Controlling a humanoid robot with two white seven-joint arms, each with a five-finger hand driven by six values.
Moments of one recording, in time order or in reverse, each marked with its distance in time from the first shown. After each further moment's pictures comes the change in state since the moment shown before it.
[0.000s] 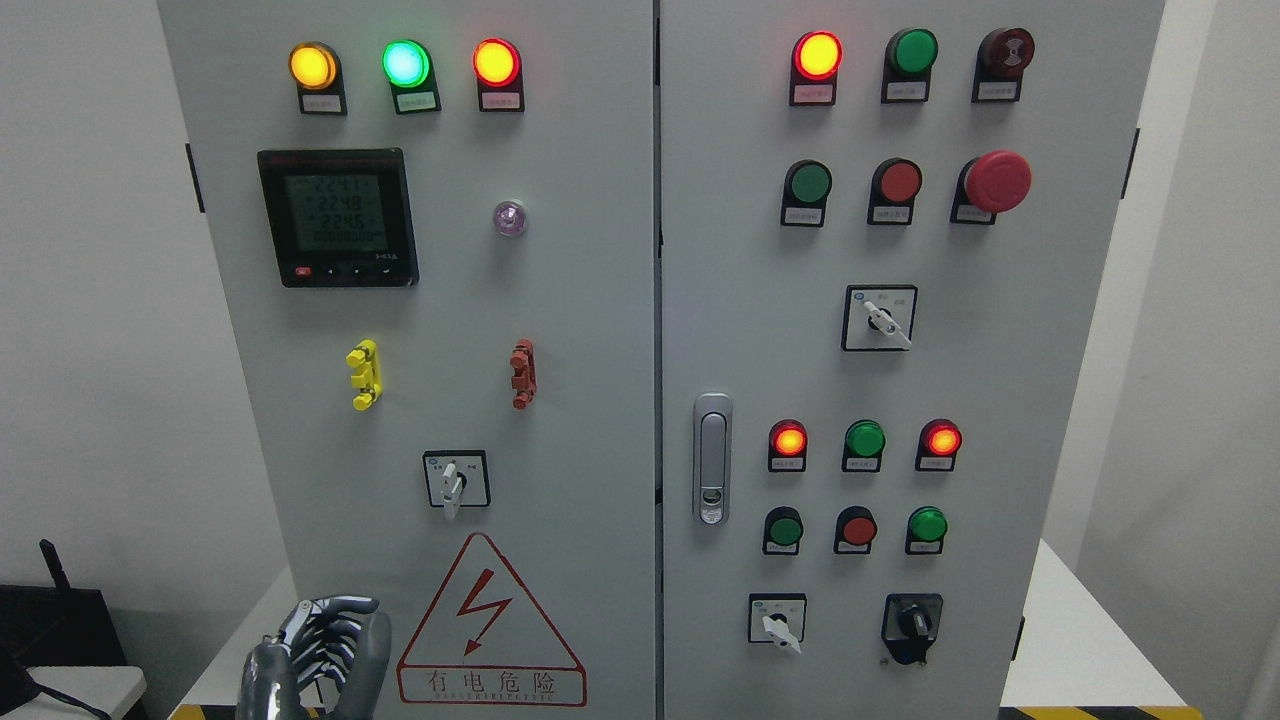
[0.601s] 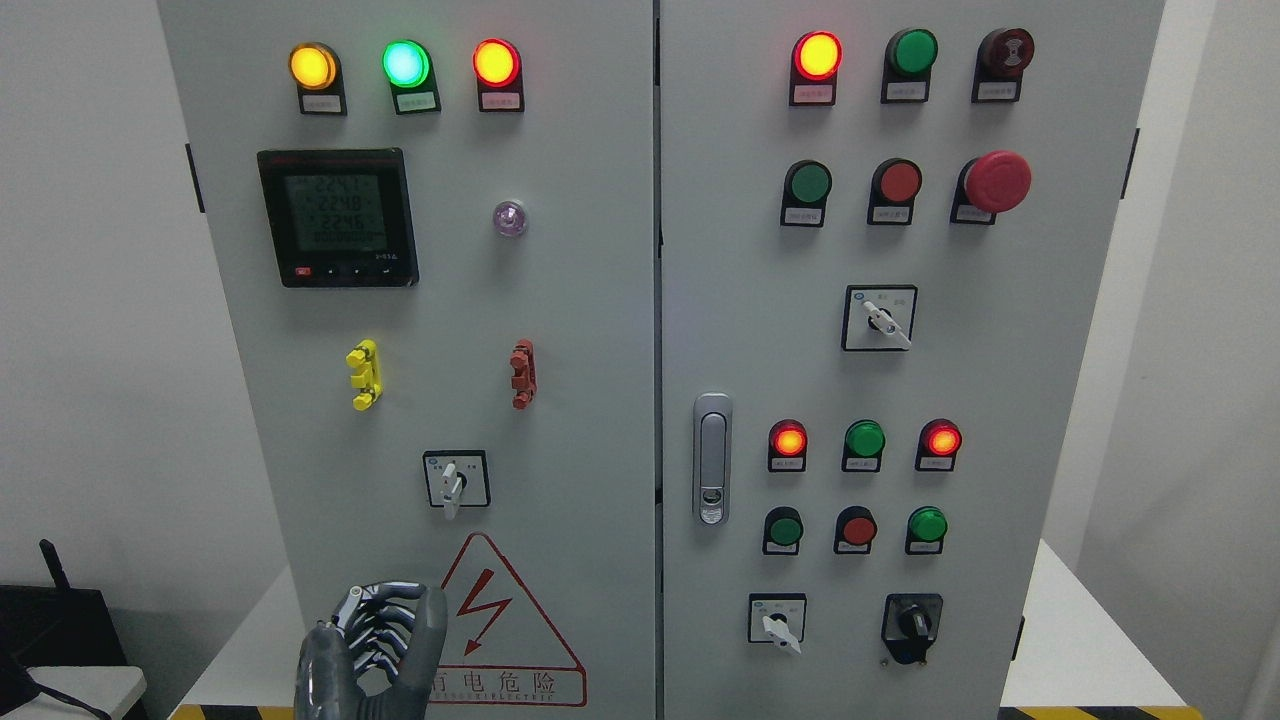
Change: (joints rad) left arm -0.050 -0.025 -0.097 0.004 0.020 0.117 0.081; right arm 0.000 0.000 0.000 0.000 0.000 0.000 0.000
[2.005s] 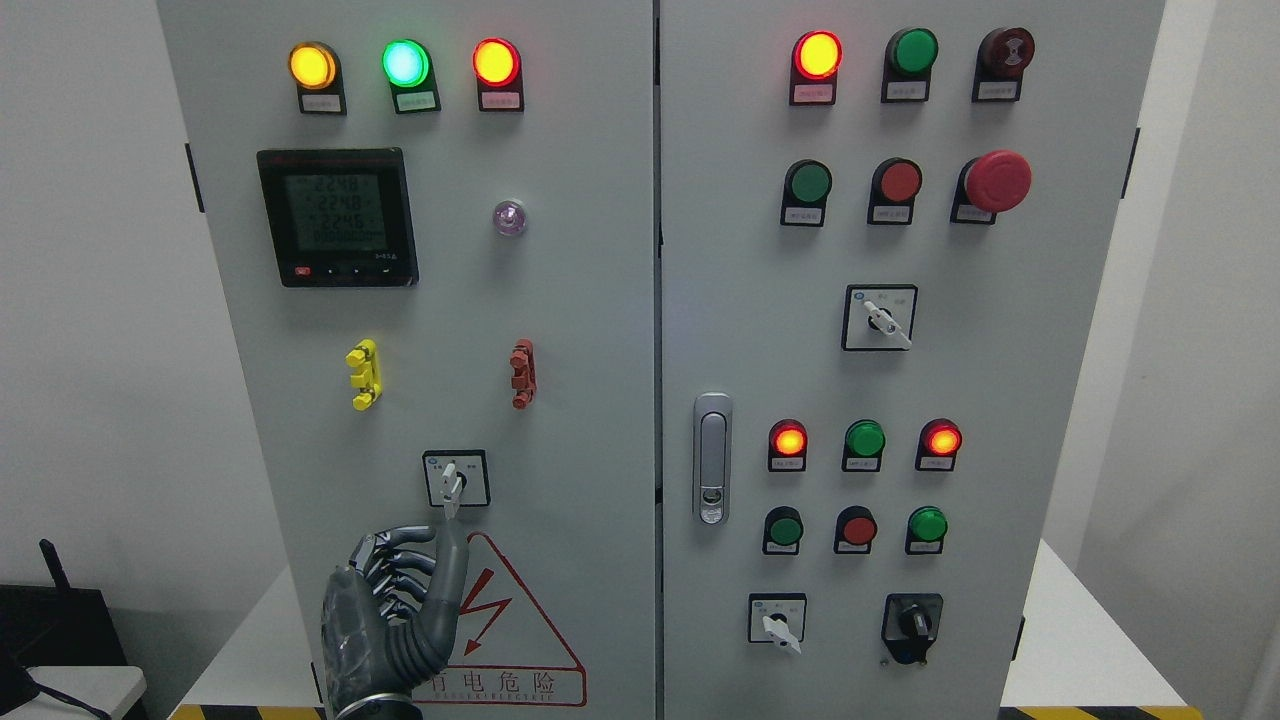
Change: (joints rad) left arm -0.160 -0.025 -0.052 0.042 0.050 0.177 0.140; right arm 0.000 0.000 0.000 0.000 0.000 0.000 0.000
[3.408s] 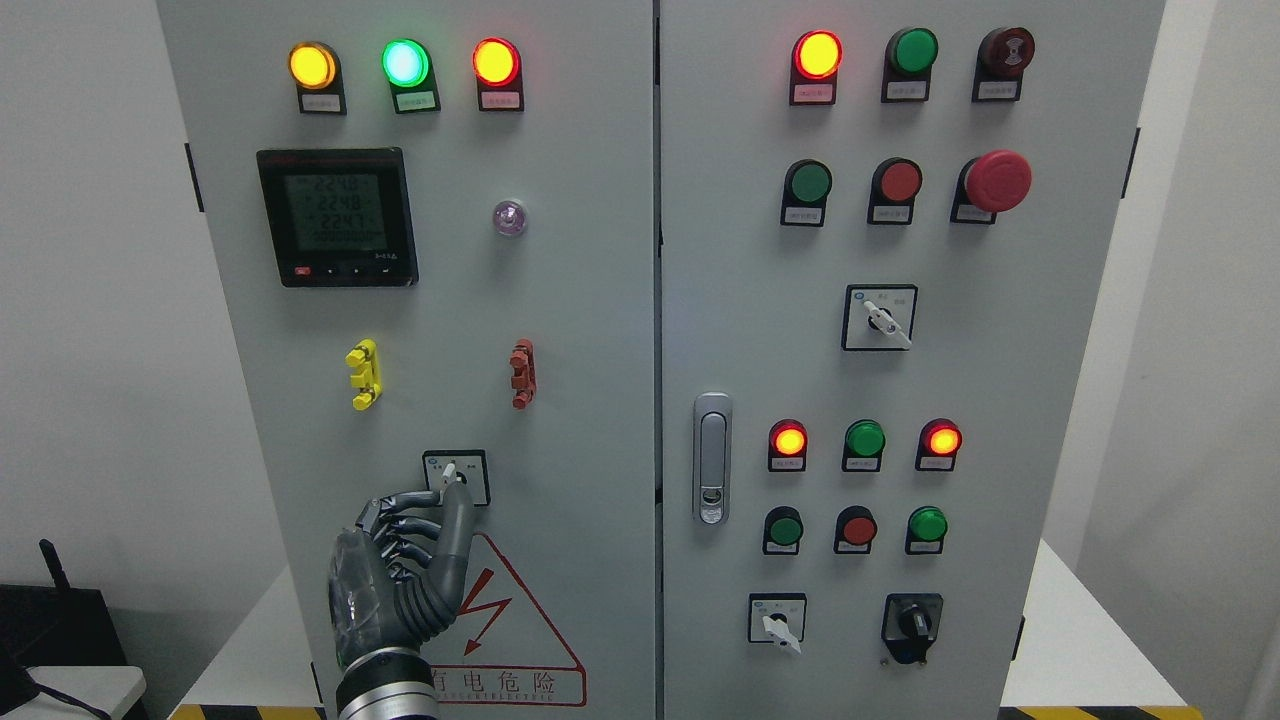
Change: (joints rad) left arm -0.088 -0.007 -0.008 0.006 -0.001 0.123 0.011; right arm 0.000 0.000 0.000 0.000 0.000 0.000 0.000
